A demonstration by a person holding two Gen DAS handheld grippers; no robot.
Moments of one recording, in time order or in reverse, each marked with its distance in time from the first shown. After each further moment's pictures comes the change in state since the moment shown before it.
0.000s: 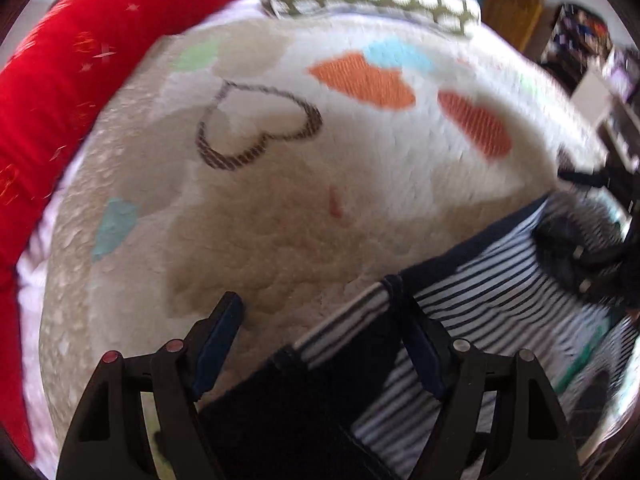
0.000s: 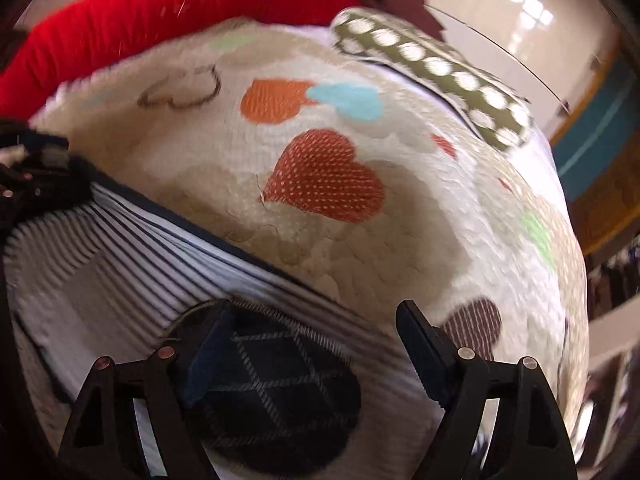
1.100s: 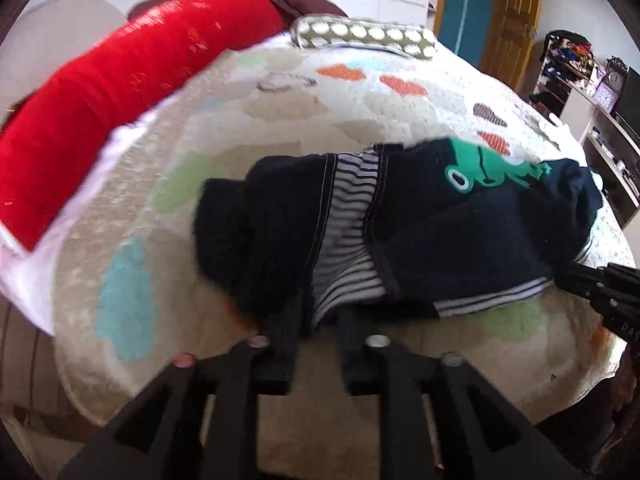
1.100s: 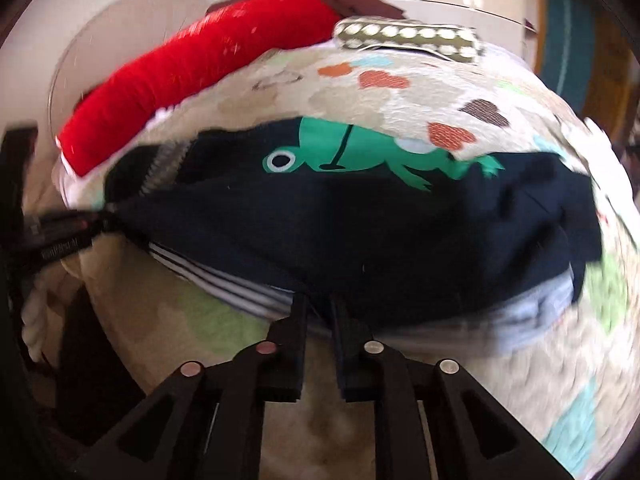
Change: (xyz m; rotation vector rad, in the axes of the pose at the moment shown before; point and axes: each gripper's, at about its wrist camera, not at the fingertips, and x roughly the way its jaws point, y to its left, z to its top) left arm -0.137 -0.051 -0.229 -0.107 -0.246 0.046; right arm -0.151 0.117 -0.212 0.392 -0.163 0.227
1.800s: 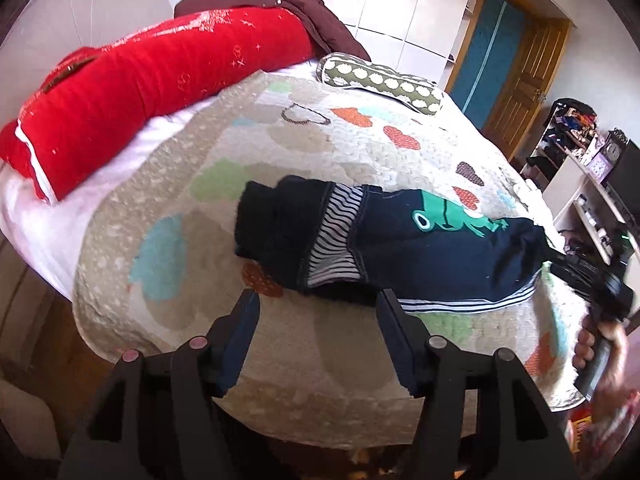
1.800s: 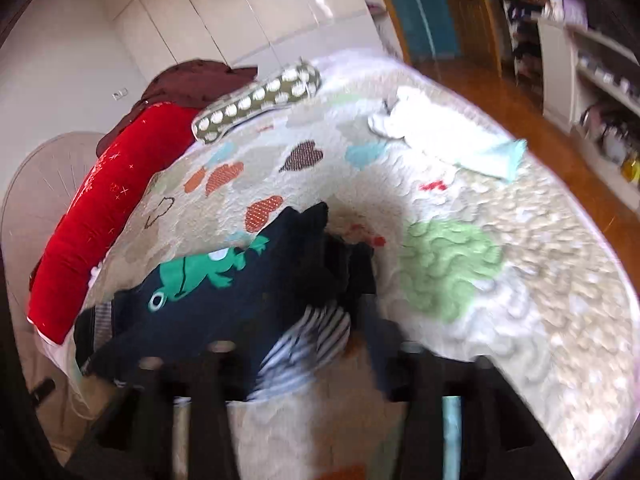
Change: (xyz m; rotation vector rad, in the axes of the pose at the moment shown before) left arm -0.067 0.011 -0.020 -0.196 -0.077 -0.092; right arm -0.064 -0.136 0.000 0.479 -0.186 -0.126
